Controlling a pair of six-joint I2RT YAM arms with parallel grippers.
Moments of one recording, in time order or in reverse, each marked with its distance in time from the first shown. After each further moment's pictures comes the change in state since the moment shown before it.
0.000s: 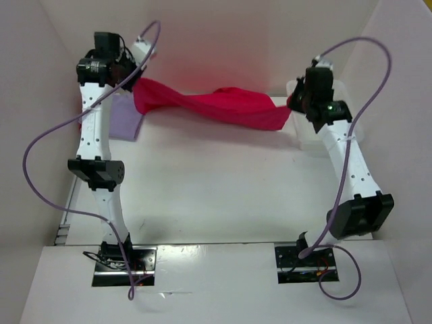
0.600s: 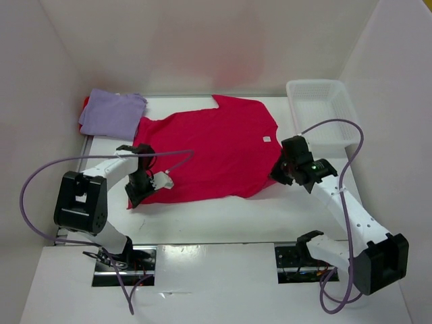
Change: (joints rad) left arm -0.139 -0.581 -1.932 0.160 -0.124 0.229; right arm 0.223 -0.473 -0.906 -0.076 -0.113 0.441
